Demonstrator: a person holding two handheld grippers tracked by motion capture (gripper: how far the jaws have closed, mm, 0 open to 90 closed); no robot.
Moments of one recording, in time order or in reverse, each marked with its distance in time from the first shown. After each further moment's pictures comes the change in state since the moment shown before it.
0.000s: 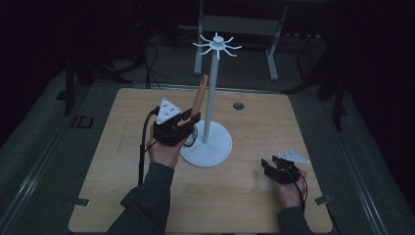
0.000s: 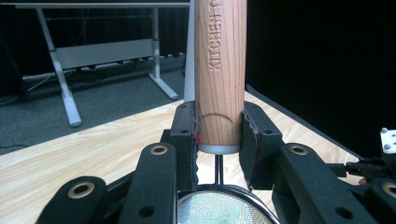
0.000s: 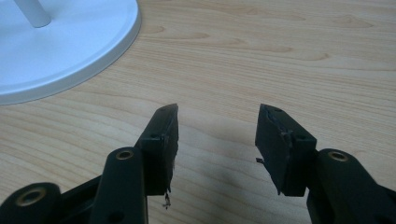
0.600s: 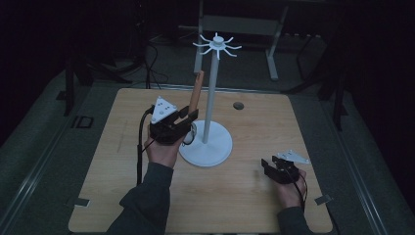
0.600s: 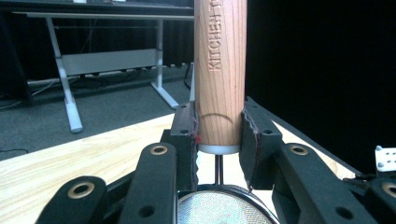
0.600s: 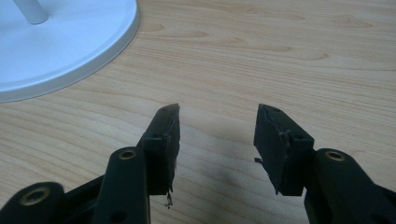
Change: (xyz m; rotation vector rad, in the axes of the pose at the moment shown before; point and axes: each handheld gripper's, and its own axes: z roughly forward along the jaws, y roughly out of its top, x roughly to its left) left arm 0.001 0.006 -0.009 -0.048 0.010 -0.029; right arm 0.001 0.000 0.001 0.003 -0.008 -0.010
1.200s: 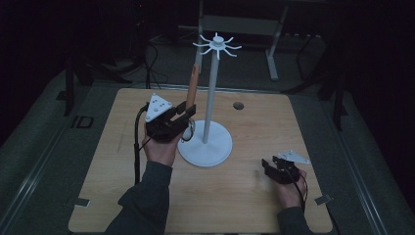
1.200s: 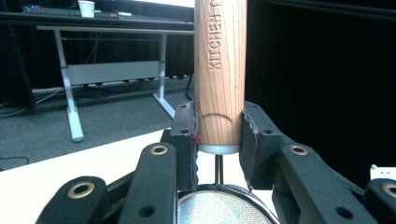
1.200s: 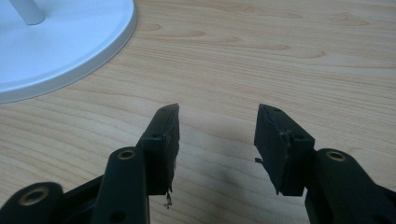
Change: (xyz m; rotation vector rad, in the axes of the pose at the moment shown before) left arm 0.001 0.010 -0.008 -0.048 0.009 -0.021; right arm -0.001 -0.001 0.000 0.002 -0.004 0.010
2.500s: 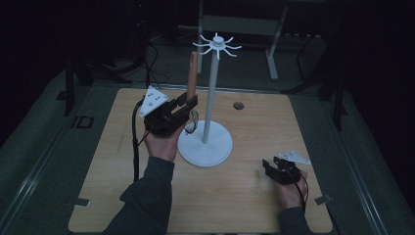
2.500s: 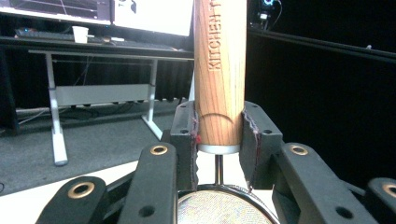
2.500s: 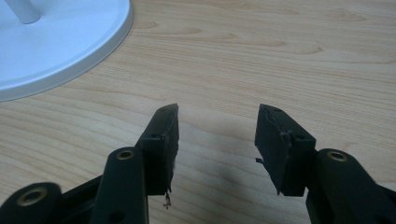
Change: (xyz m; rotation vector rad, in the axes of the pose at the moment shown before) left arm -0.003 0.020 -0.004 -0.109 -0.040 -0.028; right arm -0.003 -0.002 -0.001 0.003 -0.005 0.005
